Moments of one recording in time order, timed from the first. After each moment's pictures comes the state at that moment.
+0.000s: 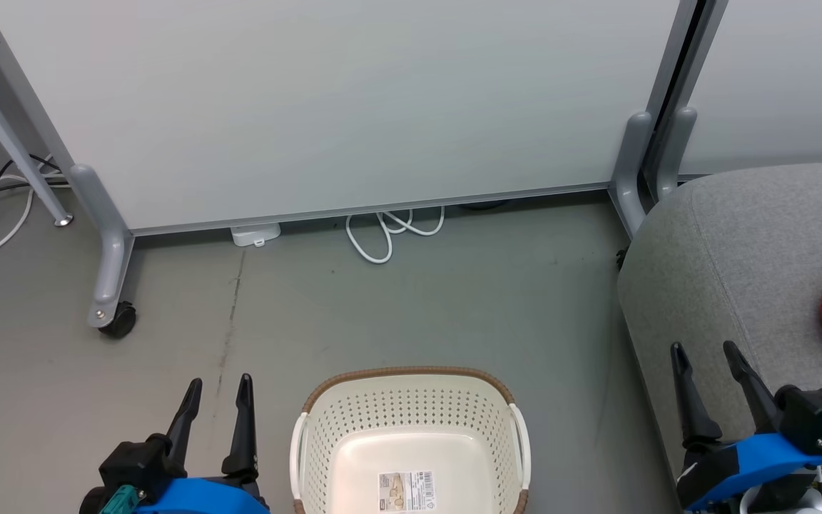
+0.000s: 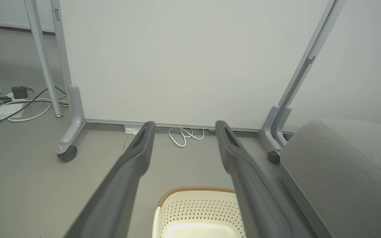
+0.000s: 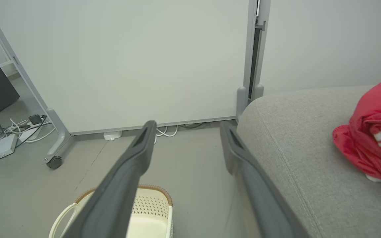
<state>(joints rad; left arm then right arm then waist) -0.03 0.09 -0.10 0.35 -0.32 -0.13 -0.26 -0.03 -0.05 -0.10 0.15 0.15 0.13 -0.08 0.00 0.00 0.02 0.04</state>
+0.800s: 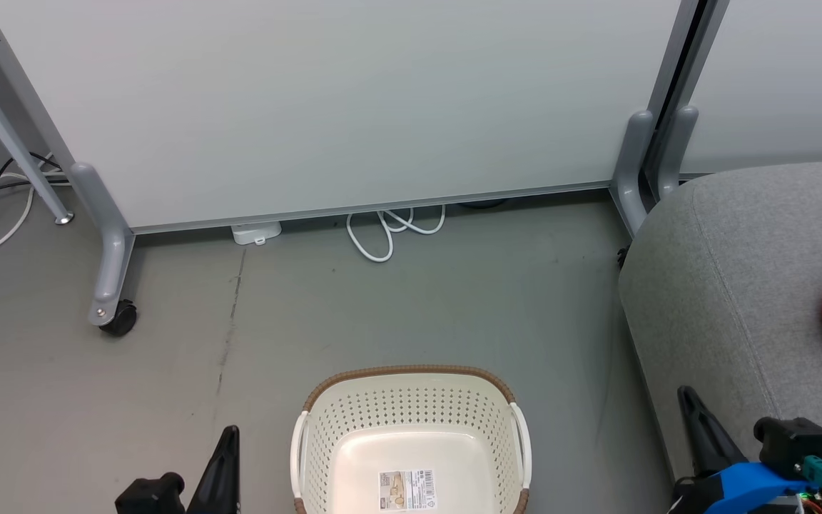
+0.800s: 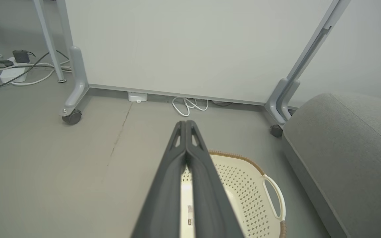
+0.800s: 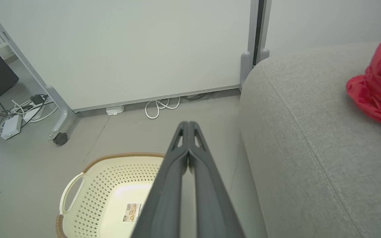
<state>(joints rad) 0.02 0.08 -0.11 0.44 -0.33 -0.13 -0.26 0.01 -0.04 -0.08 0.23 0.17 0.13 -0.07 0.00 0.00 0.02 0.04</state>
